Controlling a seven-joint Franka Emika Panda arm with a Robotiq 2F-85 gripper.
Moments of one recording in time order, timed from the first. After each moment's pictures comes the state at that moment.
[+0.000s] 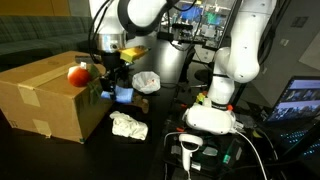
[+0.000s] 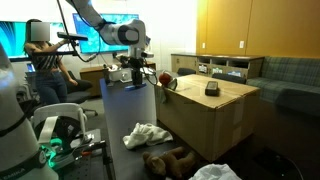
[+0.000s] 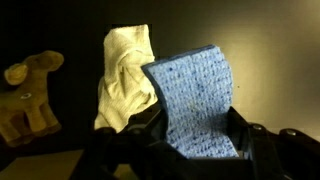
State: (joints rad) arm 0.30 0.02 0.24 -2.23 0.08 2.17 0.47
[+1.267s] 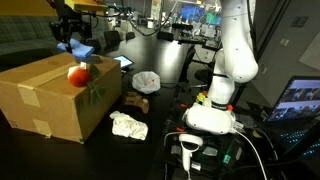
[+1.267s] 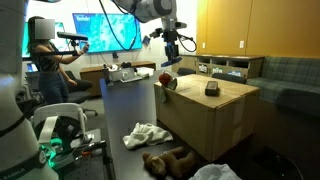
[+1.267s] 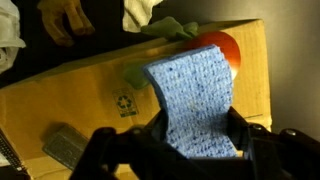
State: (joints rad) arm 0.24 0.35 0.15 -1.49 -0.12 1.87 0.53
